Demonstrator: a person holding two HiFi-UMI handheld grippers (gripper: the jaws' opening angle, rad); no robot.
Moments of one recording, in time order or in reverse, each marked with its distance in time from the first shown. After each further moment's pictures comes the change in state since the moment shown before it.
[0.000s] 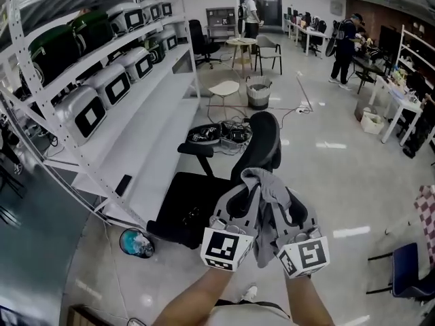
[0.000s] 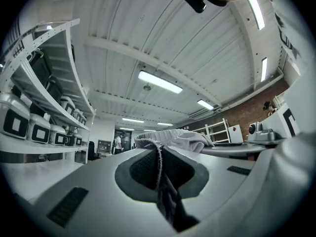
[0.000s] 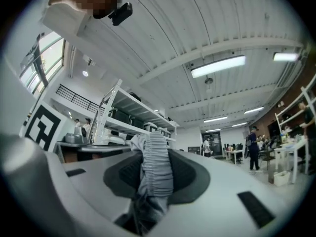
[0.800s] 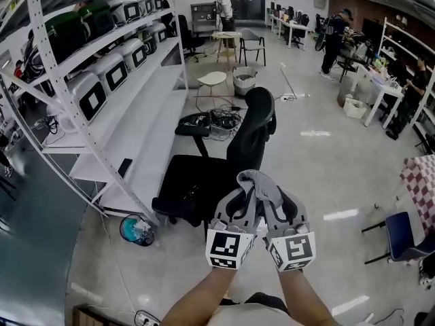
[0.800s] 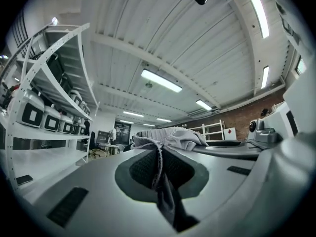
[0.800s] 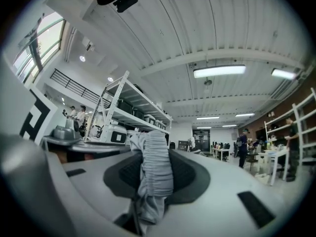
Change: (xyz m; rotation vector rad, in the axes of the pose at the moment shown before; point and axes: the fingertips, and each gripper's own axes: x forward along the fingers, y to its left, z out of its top) left arm -0.160 -0.042 -0.012 -0.076 0.066 -0.004; right arm -0.104 0.123 -0.014 -0.073 0.102 -0.105
